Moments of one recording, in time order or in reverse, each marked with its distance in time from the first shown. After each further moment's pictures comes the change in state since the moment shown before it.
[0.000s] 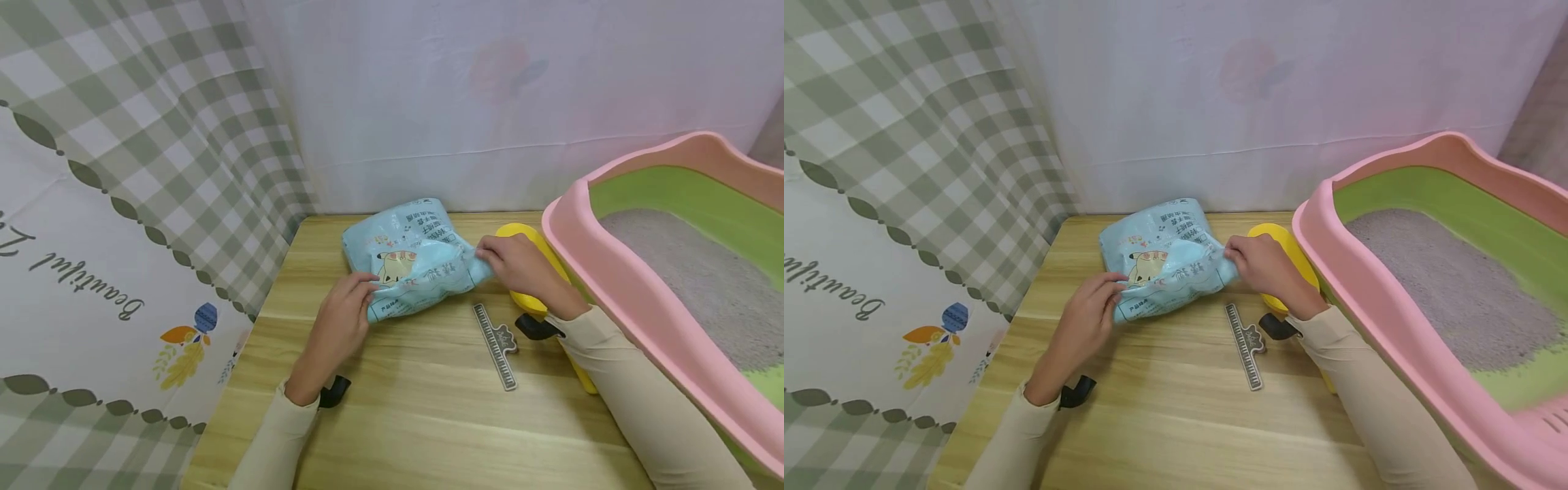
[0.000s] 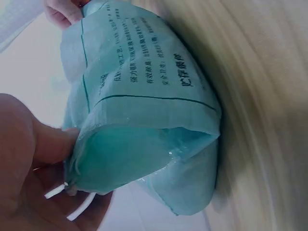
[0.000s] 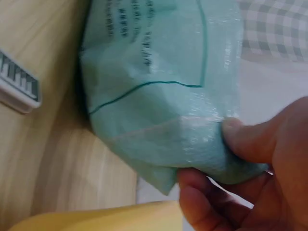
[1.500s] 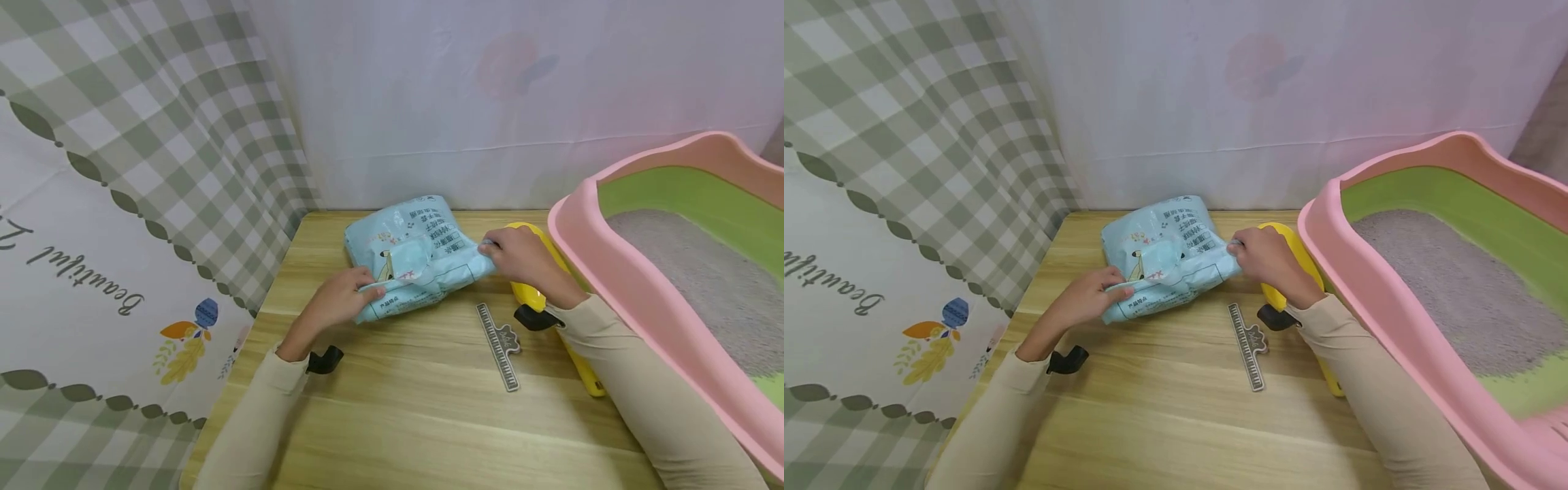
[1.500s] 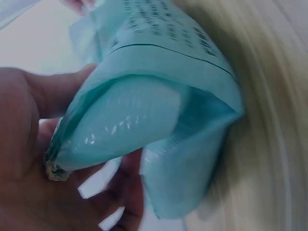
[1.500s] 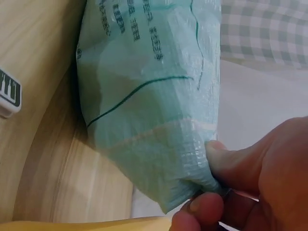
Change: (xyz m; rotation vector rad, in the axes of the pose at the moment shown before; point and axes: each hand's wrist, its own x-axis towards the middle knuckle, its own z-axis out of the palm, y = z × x) left_hand 0.040 -0.030 -0.016 -0.132 -0.472 -0.306; right_hand 0.020 -0.007 -0.002 -0.066 -0.113 0.179
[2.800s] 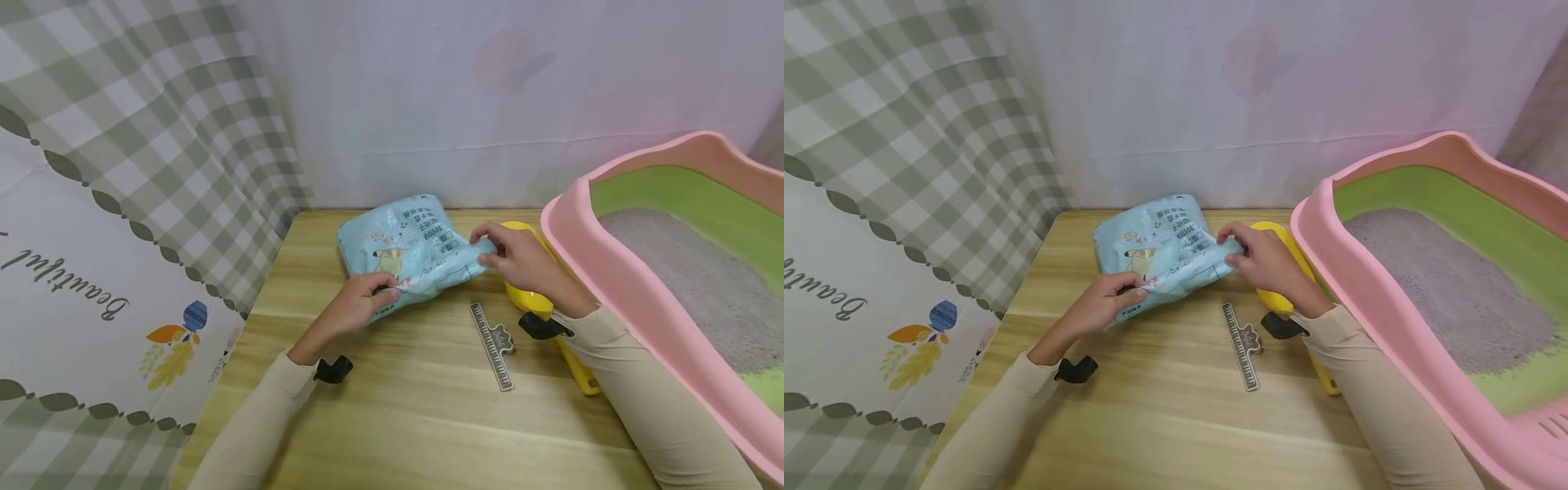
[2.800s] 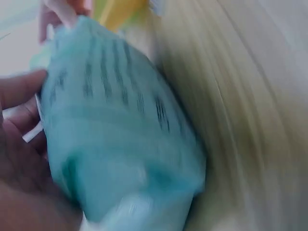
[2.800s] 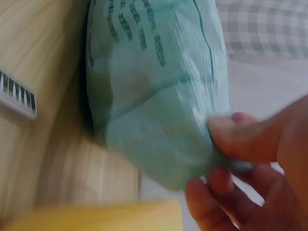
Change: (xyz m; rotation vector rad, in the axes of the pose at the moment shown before) left_hand 0.009 0.016 0.031 -0.295 0.036 0.211; right_hand -0.017 0.014 -0.005 0.210 0.086 -0.162
